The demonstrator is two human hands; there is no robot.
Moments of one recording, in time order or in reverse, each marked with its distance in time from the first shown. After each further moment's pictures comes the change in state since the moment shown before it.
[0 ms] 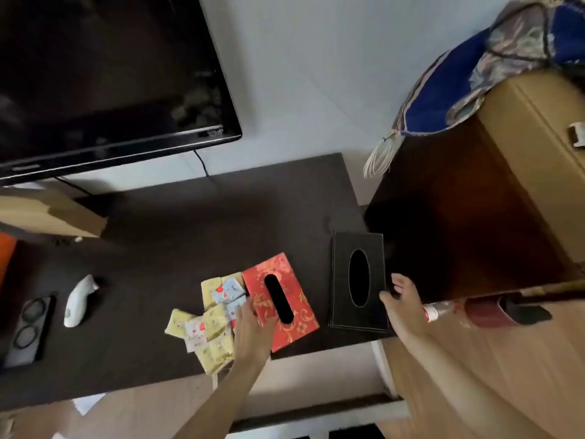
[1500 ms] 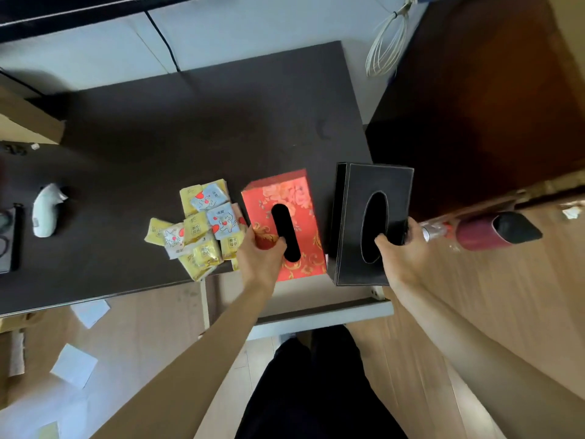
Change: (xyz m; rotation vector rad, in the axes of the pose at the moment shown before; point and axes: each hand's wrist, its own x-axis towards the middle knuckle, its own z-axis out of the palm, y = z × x) left_hand -0.018 -0.061 0.065 -0.258 0.117 -0.035; right_hand -0.057 0.081 0.002 0.144 0.159 0.007
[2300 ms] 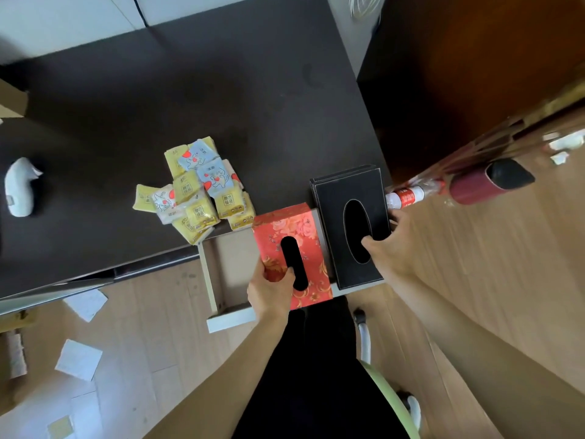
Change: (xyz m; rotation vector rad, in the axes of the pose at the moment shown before) left_hand -0.088 -0.129 -0.021 0.138 -0.026 -0.140; right_hand -0.071 0.083 0.003 -0.104 -0.078 -0.064
